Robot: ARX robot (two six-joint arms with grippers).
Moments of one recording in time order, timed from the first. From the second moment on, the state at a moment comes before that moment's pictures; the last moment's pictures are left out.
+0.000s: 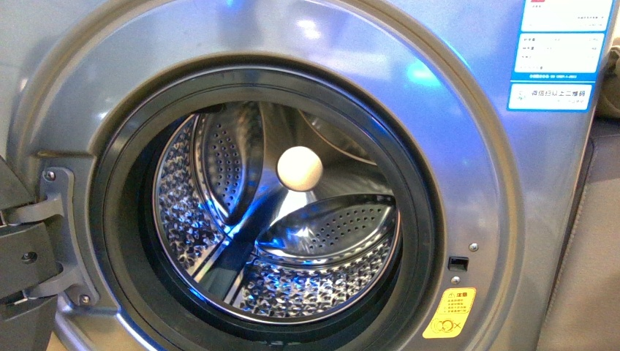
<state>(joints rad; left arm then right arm) -0.60 1.58 2.28 -0.56 0.16 -0.09 -0.44 0.53 0.55 0.30 -0.57 0.25</state>
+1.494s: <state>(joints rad) -0.13 0.61 0.51 0.08 -0.13 0.00 0.00 0.05 0.06 -0.01 0.00 0.00</state>
